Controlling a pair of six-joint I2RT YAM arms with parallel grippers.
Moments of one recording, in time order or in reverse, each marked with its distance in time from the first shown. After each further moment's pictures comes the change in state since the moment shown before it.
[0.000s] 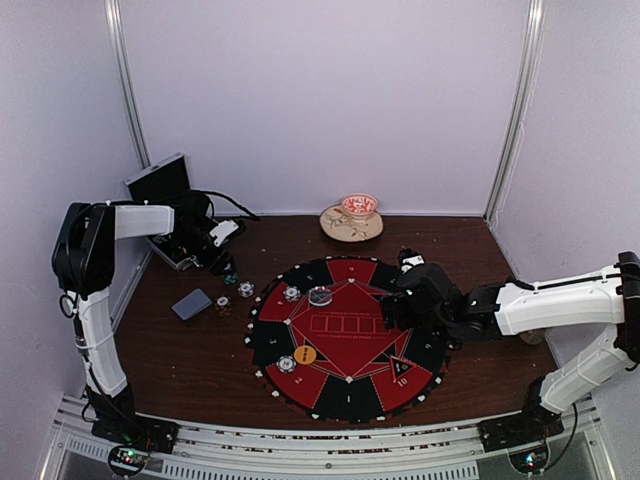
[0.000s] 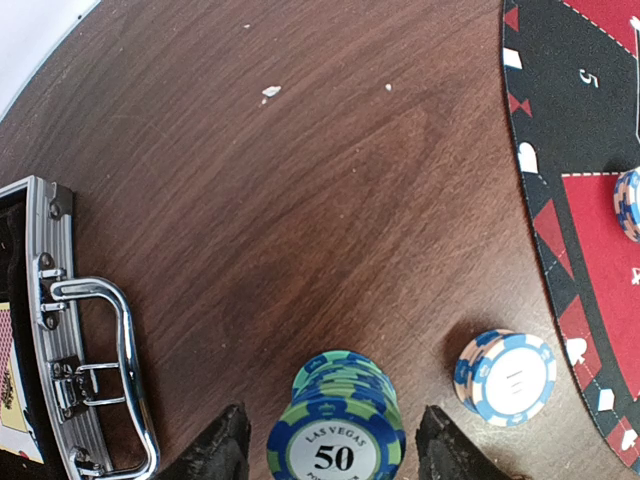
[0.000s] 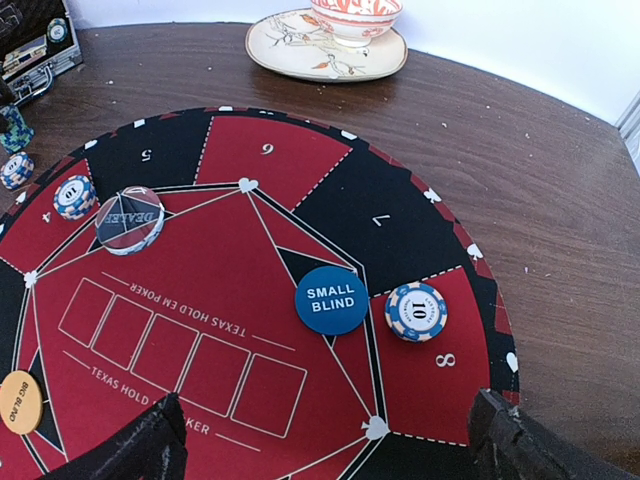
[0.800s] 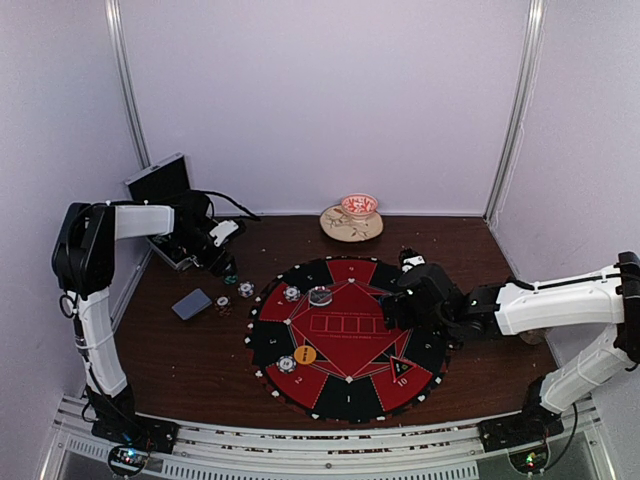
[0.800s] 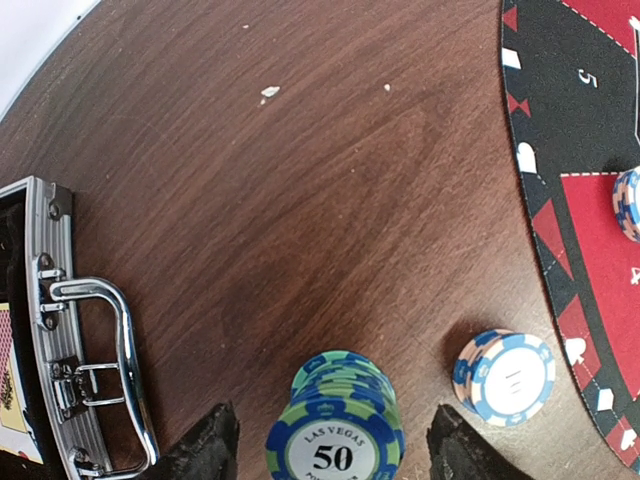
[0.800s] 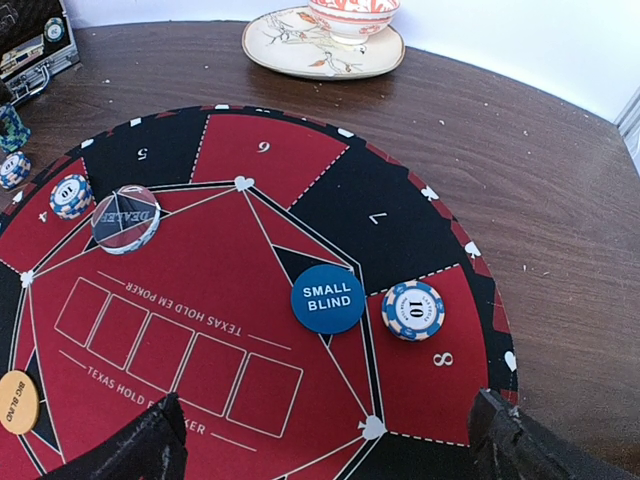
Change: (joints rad) left arm 0.000 0.000 0.000 0.000 0.002 0.000; right arm -0.006 0.000 -0.004 0.000 -0.003 0.000
